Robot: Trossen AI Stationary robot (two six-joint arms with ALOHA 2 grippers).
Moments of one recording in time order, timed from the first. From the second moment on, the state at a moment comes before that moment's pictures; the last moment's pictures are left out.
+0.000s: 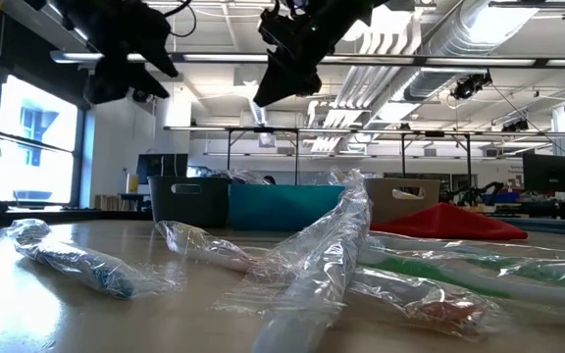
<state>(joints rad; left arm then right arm) 0.04 0.93 0.75 -0.45 -0.01 -0.88 -0.25 1.85 1.64 -0.52 -0.02 0.00</state>
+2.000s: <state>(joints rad) -0.80 1.31 0.75 -0.51 0.05 -1.63 -0.09 1.85 1.64 -0.48 0.03 0.26</state>
